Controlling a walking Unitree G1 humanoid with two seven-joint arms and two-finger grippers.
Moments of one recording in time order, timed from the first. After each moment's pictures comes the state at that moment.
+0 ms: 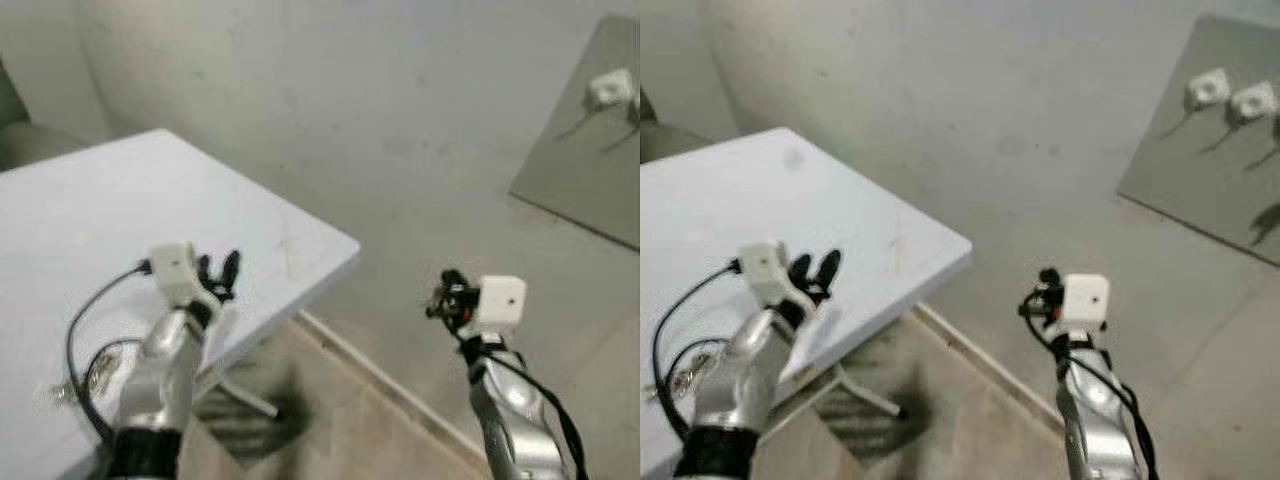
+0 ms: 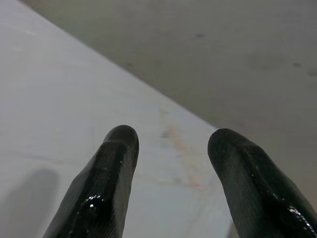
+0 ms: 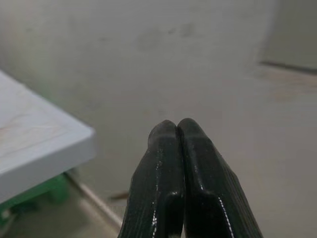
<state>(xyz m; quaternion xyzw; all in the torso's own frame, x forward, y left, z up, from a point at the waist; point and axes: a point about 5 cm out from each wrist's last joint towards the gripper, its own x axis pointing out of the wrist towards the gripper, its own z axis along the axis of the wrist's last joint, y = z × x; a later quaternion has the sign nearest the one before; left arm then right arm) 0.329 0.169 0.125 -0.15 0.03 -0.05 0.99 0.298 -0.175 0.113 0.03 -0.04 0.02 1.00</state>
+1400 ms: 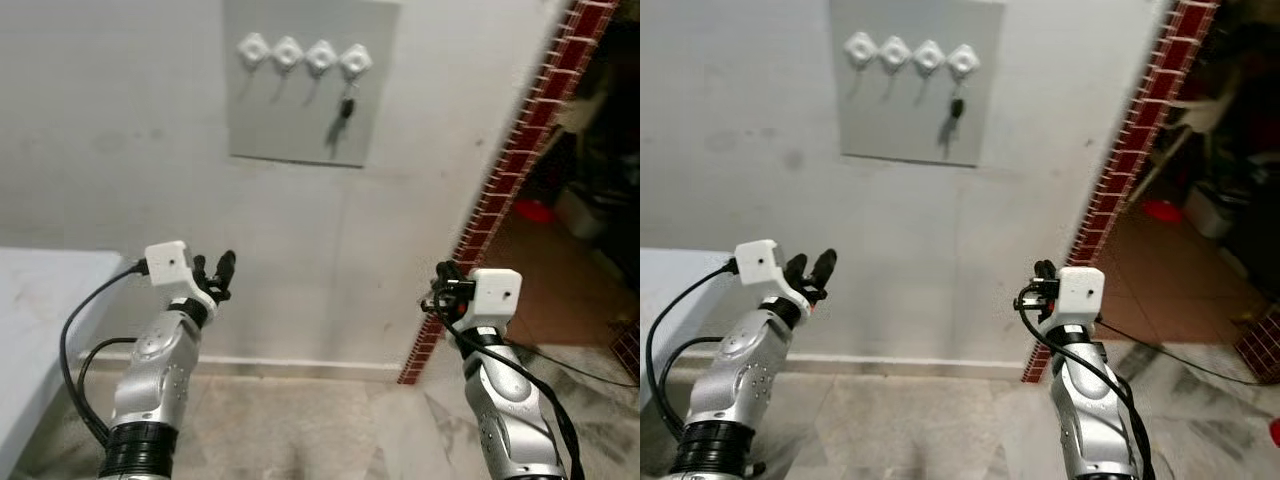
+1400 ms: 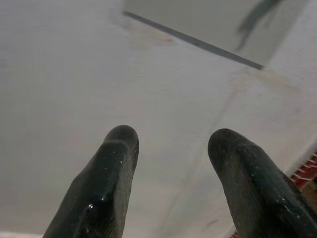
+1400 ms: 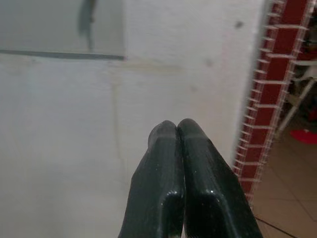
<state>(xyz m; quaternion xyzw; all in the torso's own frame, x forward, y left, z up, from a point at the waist) 0.333 0.172 0.126 -0.15 0.03 -0.04 0.99 0.303 -0.172 0.119 0.02 -0.05 0.03 1.00</state>
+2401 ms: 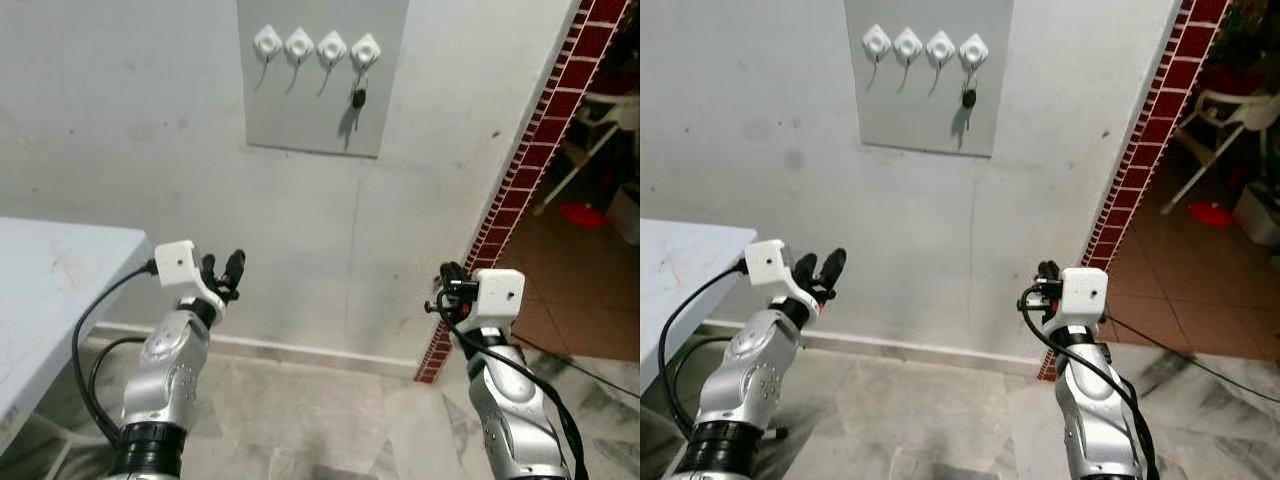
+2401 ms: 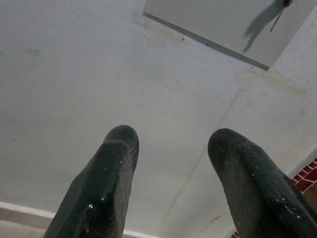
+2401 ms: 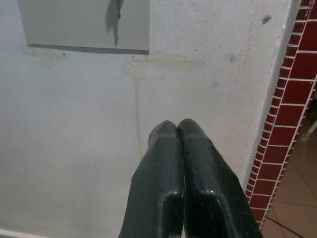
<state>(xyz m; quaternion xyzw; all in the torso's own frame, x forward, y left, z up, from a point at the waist) 0.332 0.167 0.123 -0.16 0.03 -0.05 0.99 0.302 -0.174 0.118 0.02 -0.05 0.02 1.00</state>
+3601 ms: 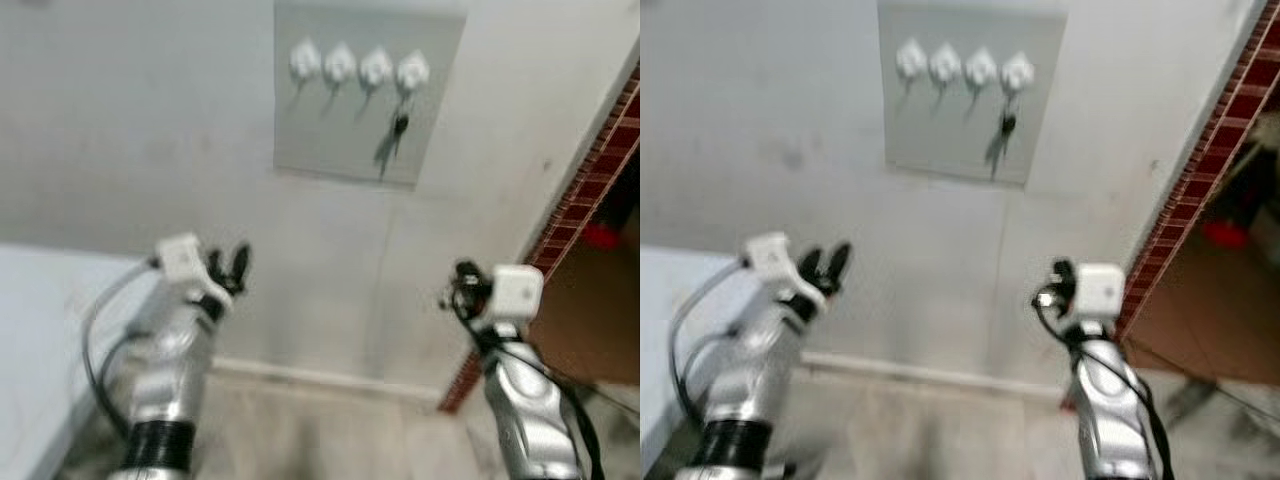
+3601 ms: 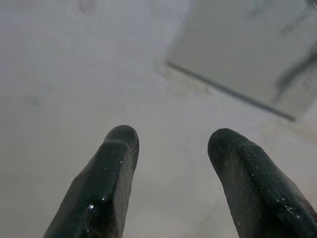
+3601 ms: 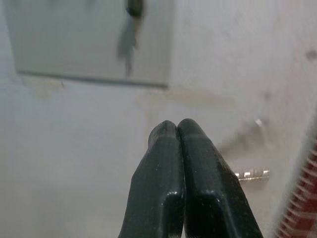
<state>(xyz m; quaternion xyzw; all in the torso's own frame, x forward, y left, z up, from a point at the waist) 0.336 0.159 0.130 -0.17 0.01 -0.07 0.98 0.301 -0.186 0.125 0.01 -0.06 0.01 1.00</state>
